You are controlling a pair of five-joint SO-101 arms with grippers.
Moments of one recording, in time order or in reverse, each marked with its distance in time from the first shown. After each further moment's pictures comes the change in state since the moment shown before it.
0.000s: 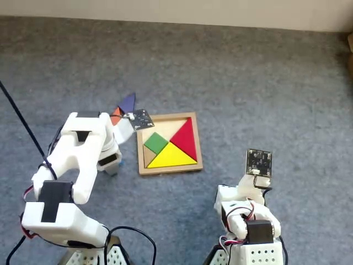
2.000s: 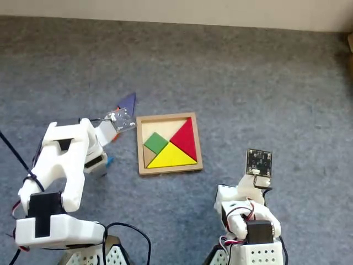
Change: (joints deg) left arm -10.3 -6.3 6.9 -4.9 -4.9; right arm 0.0 0.0 0.0 0.0 0.0
